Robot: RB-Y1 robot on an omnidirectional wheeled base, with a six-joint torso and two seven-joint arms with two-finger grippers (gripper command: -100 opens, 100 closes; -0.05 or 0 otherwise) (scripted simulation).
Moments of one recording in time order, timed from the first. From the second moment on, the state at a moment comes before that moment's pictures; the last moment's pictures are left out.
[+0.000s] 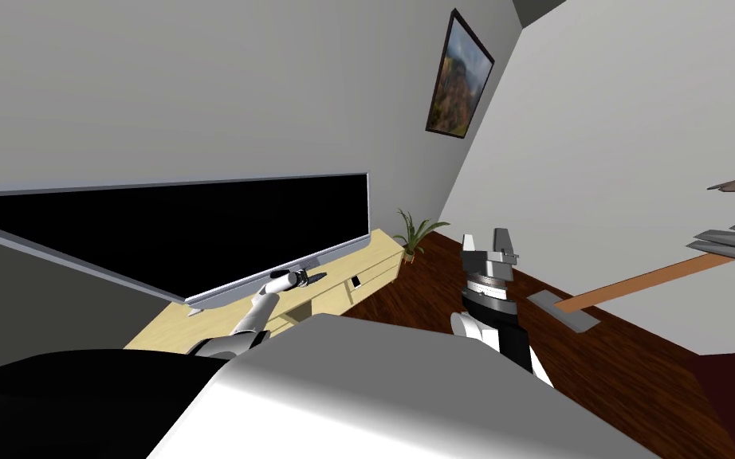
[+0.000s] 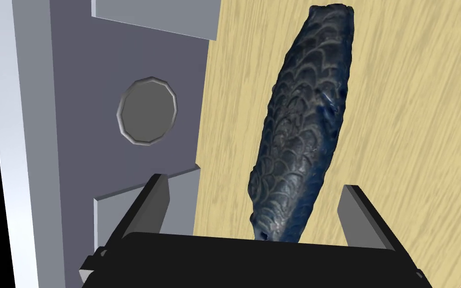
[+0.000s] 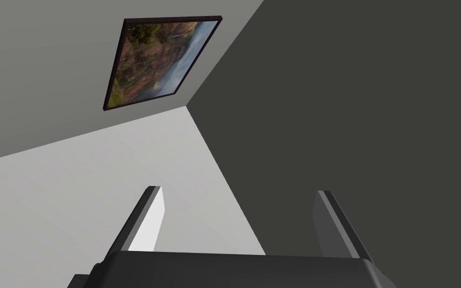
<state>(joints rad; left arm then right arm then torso) -0.07 0.53 0.29 -1.01 0.69 0.64 0.07 0.47 -0.03 -0.03 -2.28 -0.06 -0.51 -0.02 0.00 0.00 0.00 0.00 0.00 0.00</state>
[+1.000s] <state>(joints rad) -0.13 0.58 0.30 -0.82 0.73 0.78 0.07 0.47 -0.03 -0.03 -2.28 -0.06 -0.51 -0.02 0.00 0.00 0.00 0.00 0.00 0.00</state>
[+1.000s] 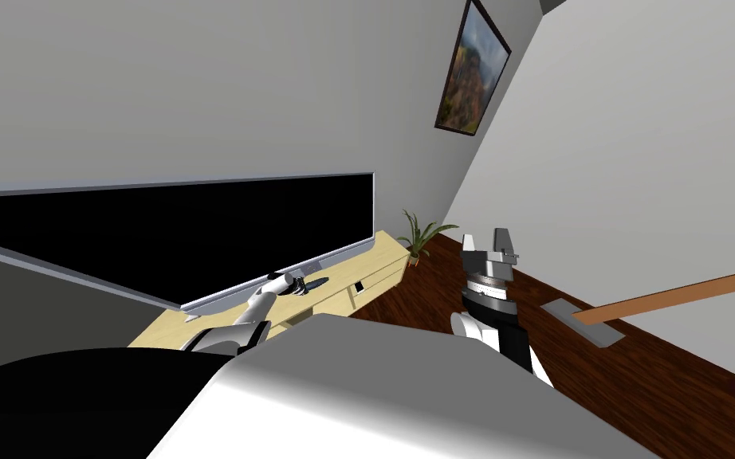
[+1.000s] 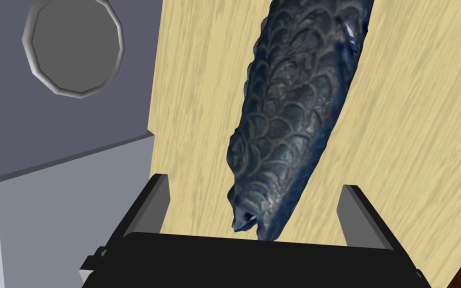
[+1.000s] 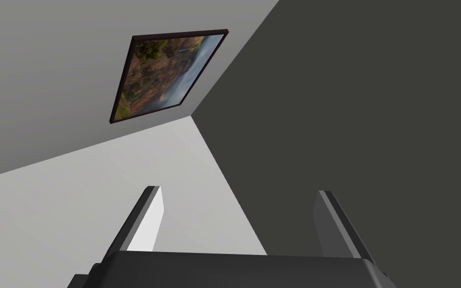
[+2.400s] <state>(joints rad) -0.13 0.57 0.30 -0.81 0.73 0.78 0.07 0.47 -0.03 -0.03 -2.28 -0.06 -0.51 -0.02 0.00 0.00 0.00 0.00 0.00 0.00</state>
